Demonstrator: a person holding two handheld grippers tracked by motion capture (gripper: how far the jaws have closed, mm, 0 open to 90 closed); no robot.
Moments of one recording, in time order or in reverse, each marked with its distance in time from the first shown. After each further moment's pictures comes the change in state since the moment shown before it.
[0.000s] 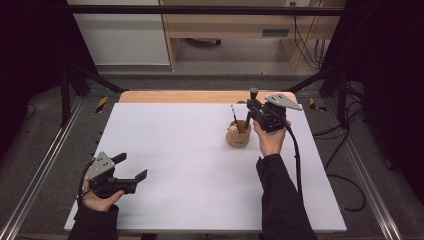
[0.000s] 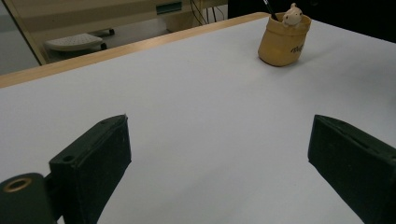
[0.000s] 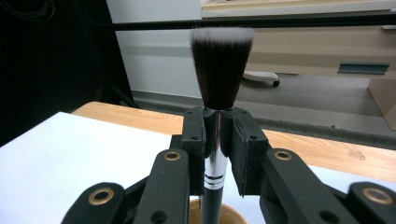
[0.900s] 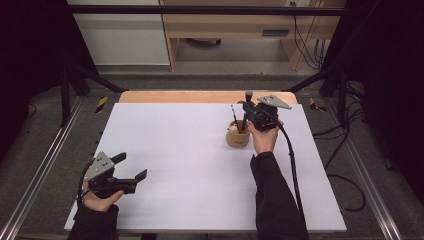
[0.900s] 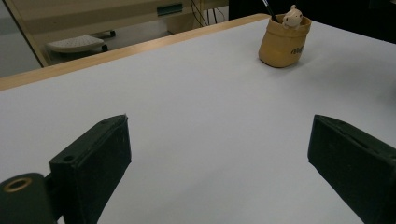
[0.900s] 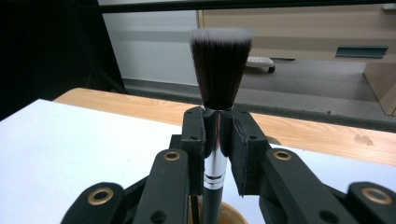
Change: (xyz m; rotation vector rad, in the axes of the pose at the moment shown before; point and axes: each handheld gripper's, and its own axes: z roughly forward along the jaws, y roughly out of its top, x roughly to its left) left arm 0.000 0.001 -0.001 -0.006 0.004 0.006; right arm -0.002 -0.019 0.031 0.058 -0.030 0.006
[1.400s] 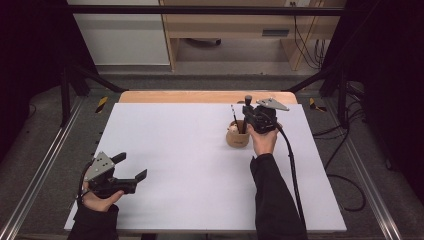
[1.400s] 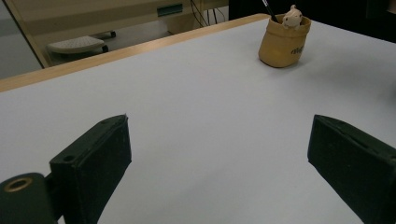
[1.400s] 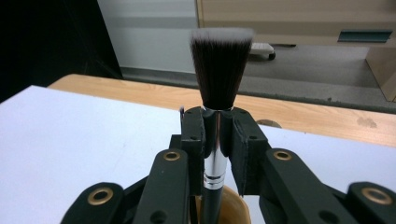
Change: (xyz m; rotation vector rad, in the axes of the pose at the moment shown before) left arm -0.001 0.000 0.000 0.002 0.001 0.003; right arm -0.004 -0.012 0.007 0.048 -0.004 0.003
